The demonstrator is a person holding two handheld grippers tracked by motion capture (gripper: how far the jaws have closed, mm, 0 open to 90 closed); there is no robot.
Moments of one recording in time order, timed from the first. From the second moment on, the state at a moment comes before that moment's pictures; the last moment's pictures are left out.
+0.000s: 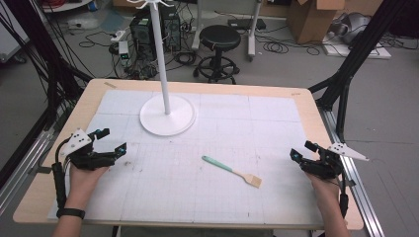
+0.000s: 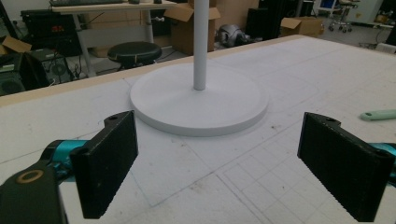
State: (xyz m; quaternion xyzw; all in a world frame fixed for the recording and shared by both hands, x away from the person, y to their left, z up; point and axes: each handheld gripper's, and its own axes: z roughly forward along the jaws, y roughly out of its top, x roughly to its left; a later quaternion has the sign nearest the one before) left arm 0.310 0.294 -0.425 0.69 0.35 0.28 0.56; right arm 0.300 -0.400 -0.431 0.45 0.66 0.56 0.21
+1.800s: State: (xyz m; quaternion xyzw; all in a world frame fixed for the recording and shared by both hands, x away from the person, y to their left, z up) left arm 0.311 0.292 -0.422 0.70 0.34 0.28 0.57; right arm 0.300 -0.378 -0.413 0.38 0.70 0.58 0.17
